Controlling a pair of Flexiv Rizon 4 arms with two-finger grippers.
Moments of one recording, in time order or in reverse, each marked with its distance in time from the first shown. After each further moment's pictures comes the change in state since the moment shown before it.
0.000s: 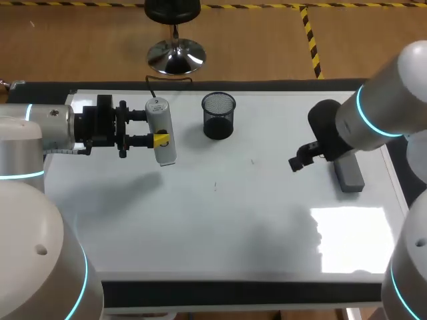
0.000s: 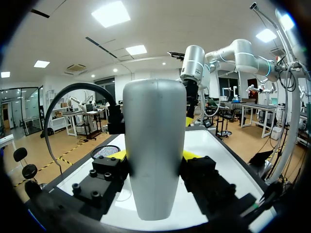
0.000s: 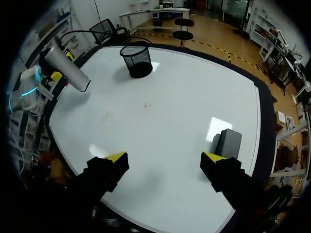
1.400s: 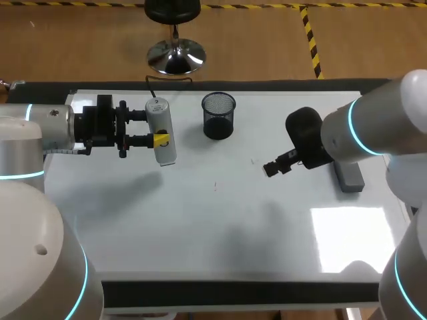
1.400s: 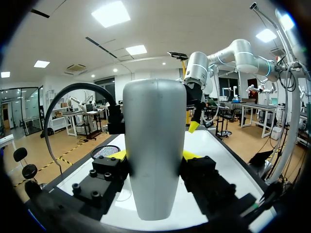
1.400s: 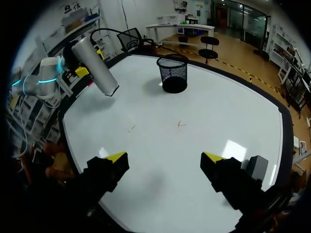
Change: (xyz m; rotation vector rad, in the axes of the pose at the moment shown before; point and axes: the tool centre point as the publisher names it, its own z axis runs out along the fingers) left arm 0.000 0.000 0.000 0.000 0.000 0.000; right arm 0.053 0.021 0.024 -0.137 0.139 -0.126
